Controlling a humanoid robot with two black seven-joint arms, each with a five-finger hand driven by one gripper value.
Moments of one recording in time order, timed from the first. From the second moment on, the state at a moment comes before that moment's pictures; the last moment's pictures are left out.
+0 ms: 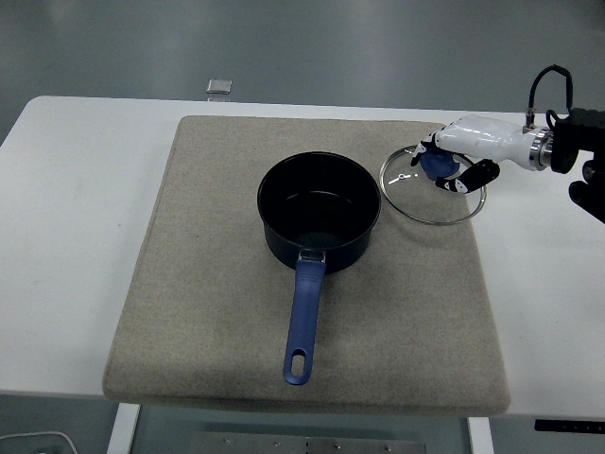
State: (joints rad) left arm -0.02 0.00 -0.03 -0.09 0.12 -0.06 0.08; right arm 1.25 -0.38 -0.20 0.61 -1.38 -0.08 0.61
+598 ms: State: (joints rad) left arm -0.02 0.00 -0.03 -0.09 0.12 -0.06 0.08; right arm 1.25 -0.38 -0.20 0.60 -1.38 -0.08 0.61
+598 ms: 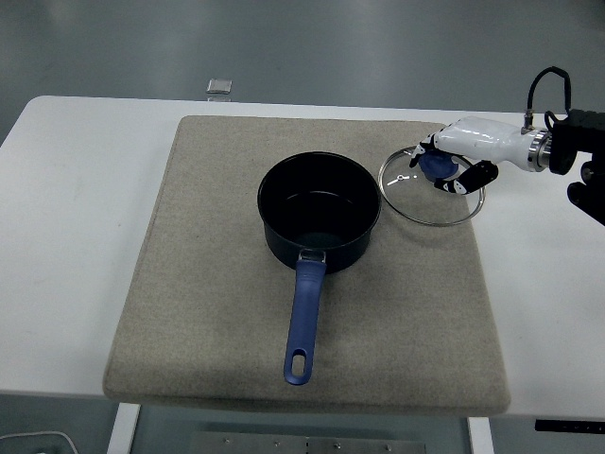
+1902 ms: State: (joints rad) left arm -0.02 0.00 -0.03 -0.09 0.12 -0.06 0.08; right arm 1.30 -0.41 -0.22 0.61 -1.30 -0.02 0.61
